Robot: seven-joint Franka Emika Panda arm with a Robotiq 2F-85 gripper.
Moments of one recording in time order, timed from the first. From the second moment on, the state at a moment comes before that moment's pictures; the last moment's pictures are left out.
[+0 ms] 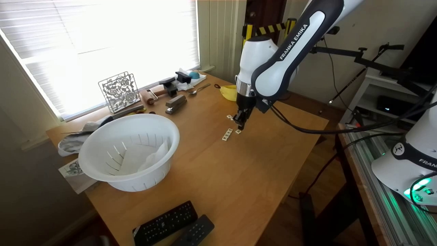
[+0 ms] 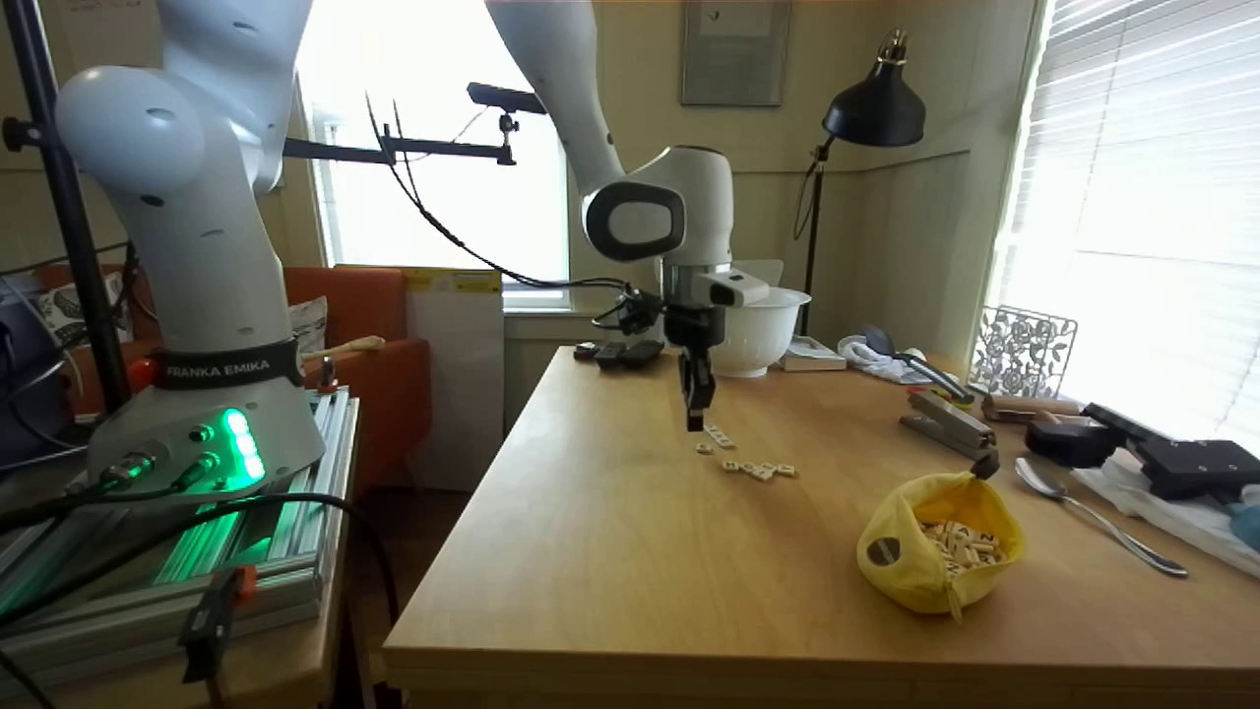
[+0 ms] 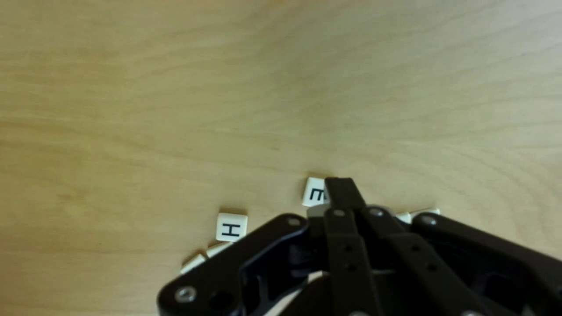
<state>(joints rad) -0.10 0.42 -0.09 -2.31 0.12 2.79 0.07</state>
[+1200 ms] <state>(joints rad) -0.16 0.48 -0.05 -2.31 0.12 2.93 0.02</state>
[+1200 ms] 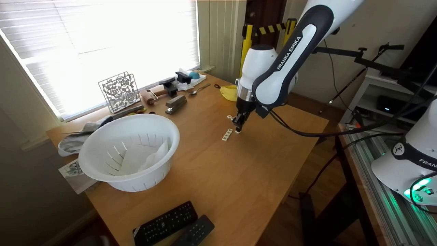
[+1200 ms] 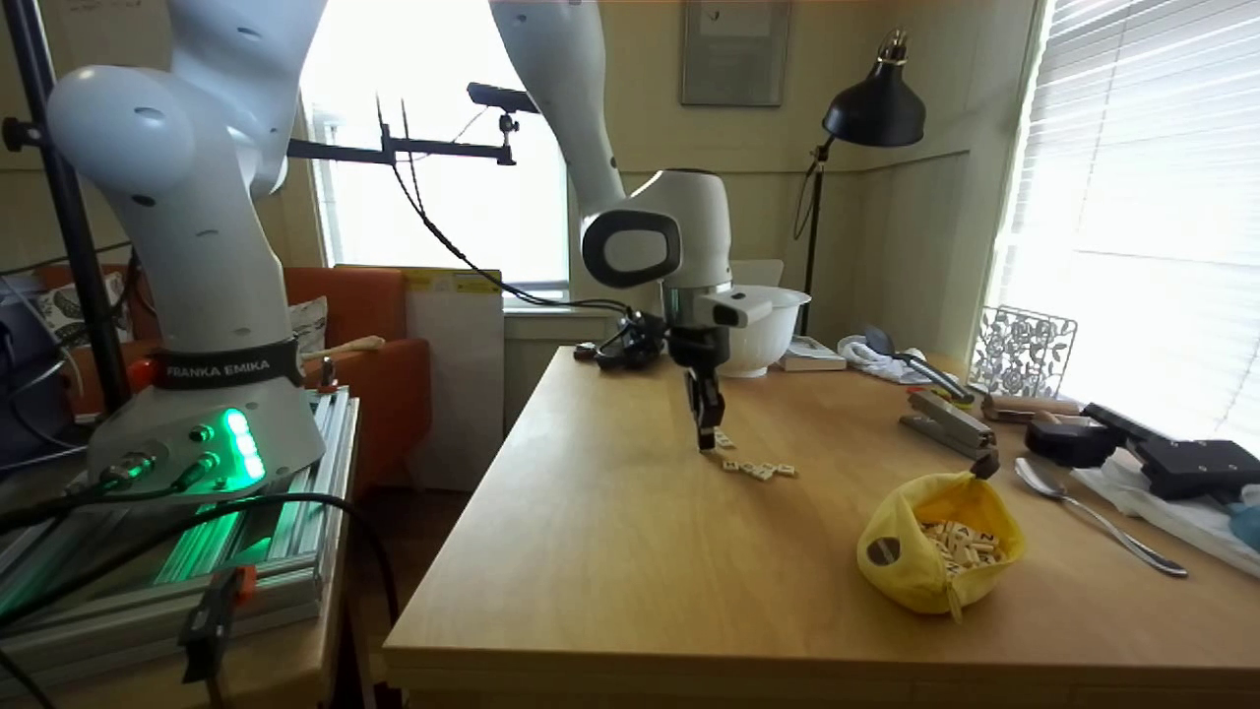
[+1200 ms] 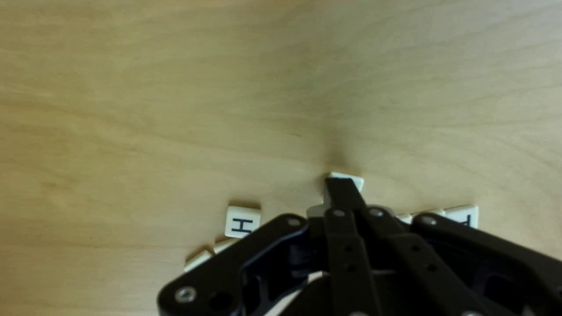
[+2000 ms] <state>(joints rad) -0.16 0.50 -0.16 -2.30 0.09 2.96 0.01</state>
